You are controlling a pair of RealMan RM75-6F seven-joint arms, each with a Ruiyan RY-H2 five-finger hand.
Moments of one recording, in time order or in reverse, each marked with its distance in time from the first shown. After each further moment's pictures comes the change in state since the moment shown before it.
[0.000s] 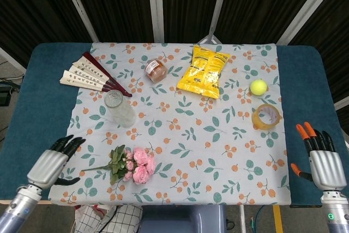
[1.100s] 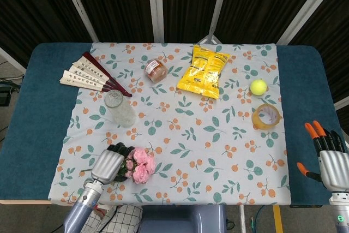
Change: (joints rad) left arm -0.093 -0.554 -0.083 0.149 -0.242 -0.022 0.538; right arm -0.015 0.038 0.003 0.008 -0.008 0.022 0.098
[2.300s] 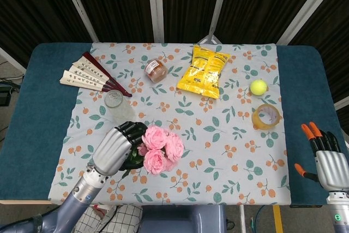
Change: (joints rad) left arm -0.179 0.204 -0.186 -0.330 0.357 0.117 -0.457; right arm 0.010 -0.008 -0.006 -0.002 0.009 -0.030 -0.016
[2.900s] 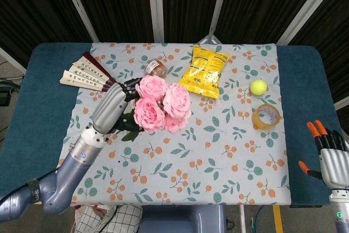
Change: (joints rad) left arm -0.195 0.138 -0.313 0.059 -0.253 -0.150 -0.485; right arm 0.001 -0.015 0.023 0.037 0.045 0.002 0.001
